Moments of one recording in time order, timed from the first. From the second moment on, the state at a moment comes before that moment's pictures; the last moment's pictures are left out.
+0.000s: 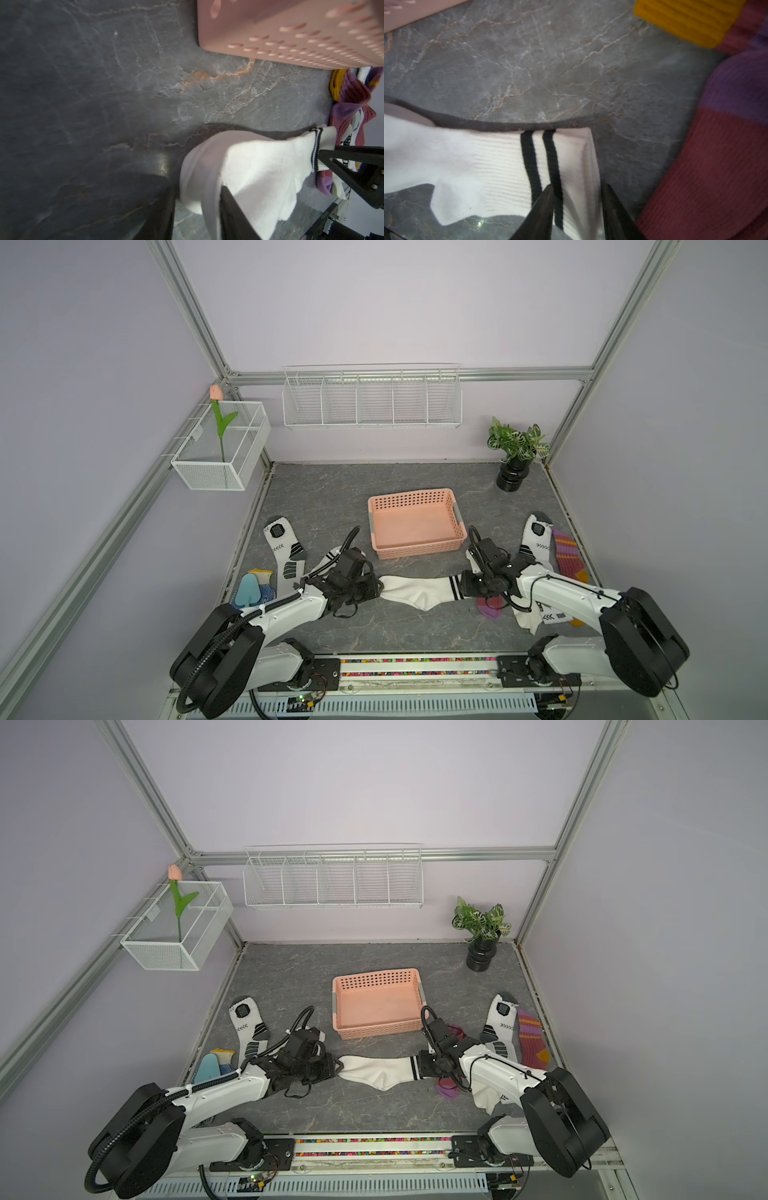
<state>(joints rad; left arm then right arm) -0.66 1.25 0.42 -0.11 0.23 -0.82 0.58 1.32 0.60 -0.48 -0.11 0.59</state>
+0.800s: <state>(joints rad) -0.66 1.22 0.42 -0.15 0.22 -0.82 0.58 1.31 0.56 -0.41 -0.13 0.60</state>
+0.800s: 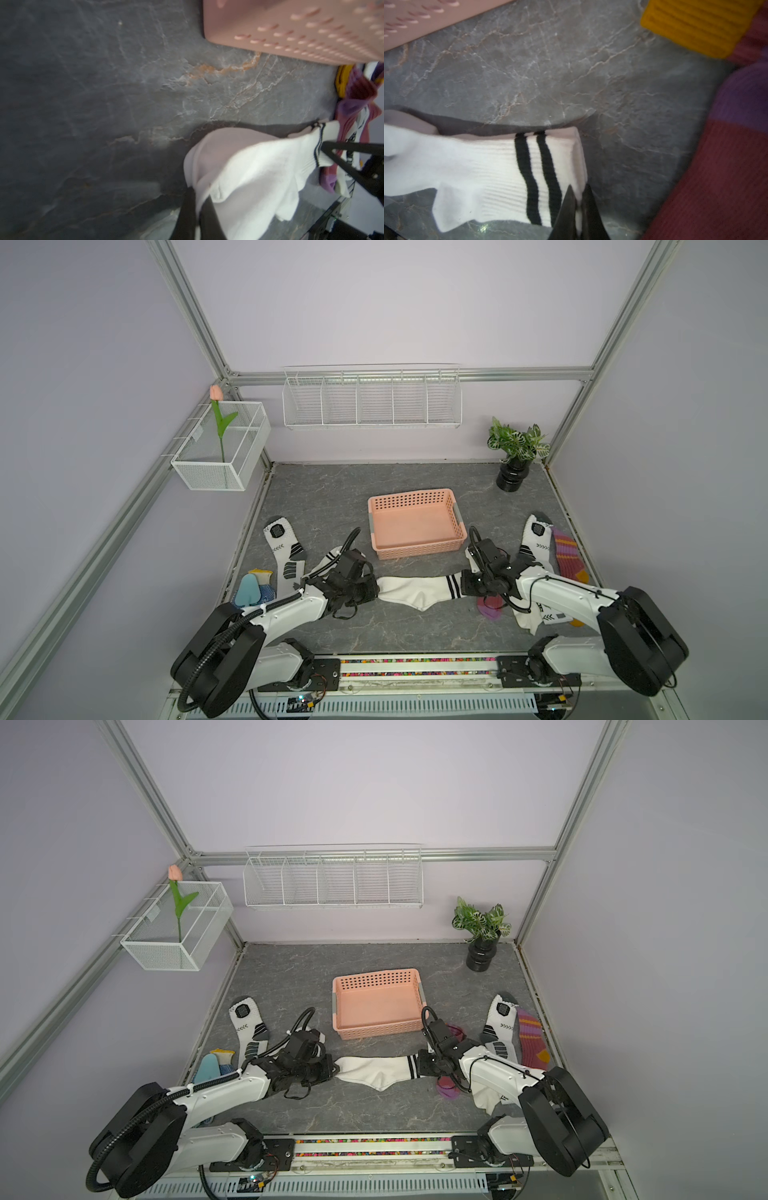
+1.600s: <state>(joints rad) -0.66 0.91 0.50 -0.28 0.28 -0.82 0.59 0.99 0.63 -0.55 -0.16 0.57</state>
